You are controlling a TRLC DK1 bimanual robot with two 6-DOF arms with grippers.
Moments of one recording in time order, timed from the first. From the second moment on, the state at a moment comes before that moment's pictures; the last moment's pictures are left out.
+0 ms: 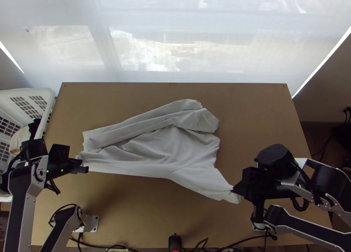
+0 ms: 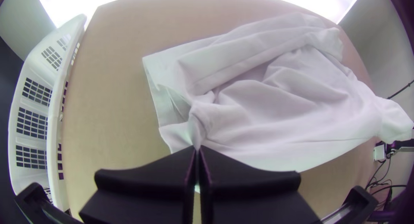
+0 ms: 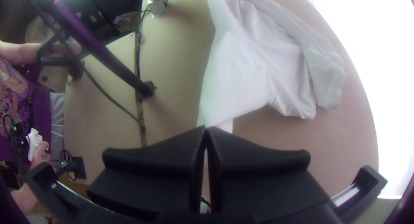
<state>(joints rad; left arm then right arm) 0.33 0.83 0.73 -0.93 0.26 0.39 0.91 0.90 1.26 -1.37 -0.28 -0.33</state>
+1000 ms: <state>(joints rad) 0.32 1.14 0.84 -0.73 0.25 0.34 0.58 1.19 1.26 -0.83 -0.28 -0.44</state>
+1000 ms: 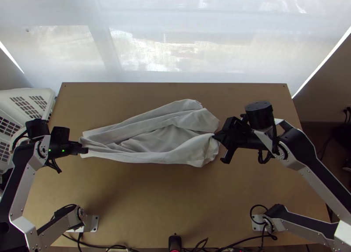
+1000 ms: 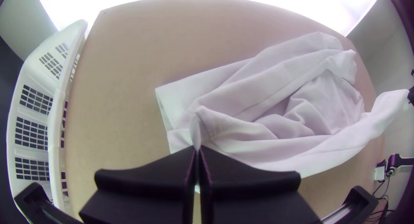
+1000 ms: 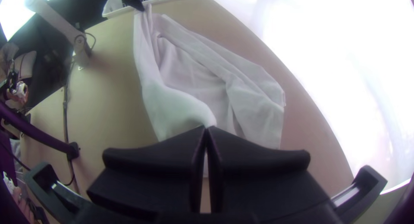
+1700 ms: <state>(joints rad) 0.36 1.21 0.90 -0.71 0.25 0.38 0.46 1.56 1.48 -0.64 -0.28 -0.45</state>
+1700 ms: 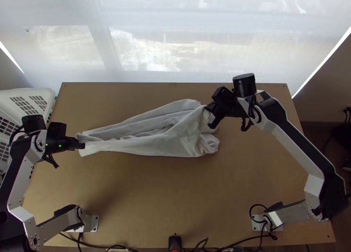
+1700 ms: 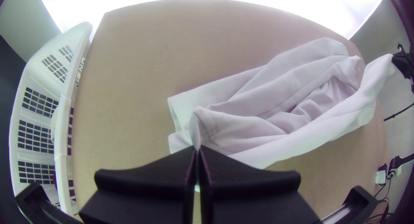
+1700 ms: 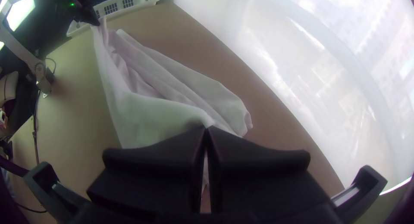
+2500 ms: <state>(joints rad) 0.37 1.32 0.99 -0.68 0.26 0.37 0.38 1.94 1.83 -0.60 -0.28 -0.45</state>
